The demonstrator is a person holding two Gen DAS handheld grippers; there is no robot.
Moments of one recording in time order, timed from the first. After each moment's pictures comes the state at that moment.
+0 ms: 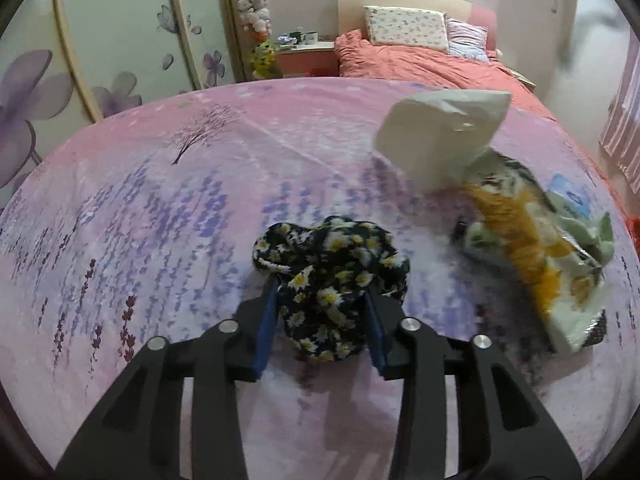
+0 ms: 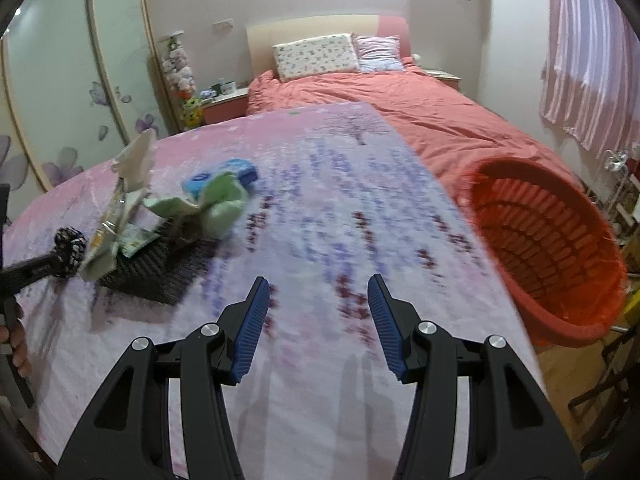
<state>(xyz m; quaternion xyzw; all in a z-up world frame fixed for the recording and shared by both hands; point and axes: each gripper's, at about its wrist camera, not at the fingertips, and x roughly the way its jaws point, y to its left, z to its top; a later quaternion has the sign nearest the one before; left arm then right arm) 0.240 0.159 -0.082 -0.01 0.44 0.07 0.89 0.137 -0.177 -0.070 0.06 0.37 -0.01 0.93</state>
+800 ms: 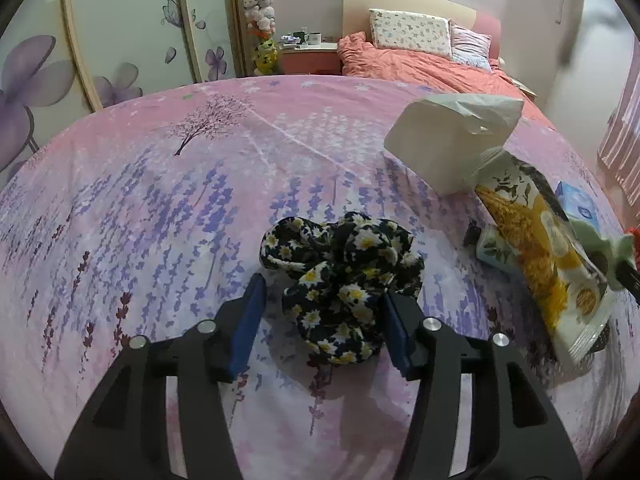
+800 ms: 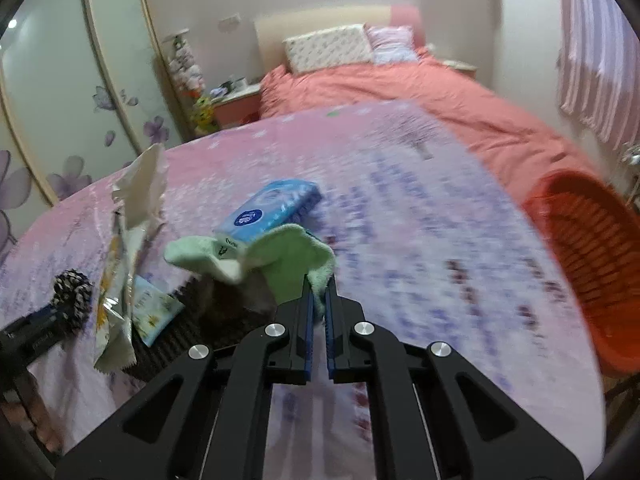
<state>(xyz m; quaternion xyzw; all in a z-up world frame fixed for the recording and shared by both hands) 0.237 0.174 -0.089 -0.02 0.44 0.06 0.90 0.188 -0.148 -0.073 0.08 0.37 -0.01 0.92</state>
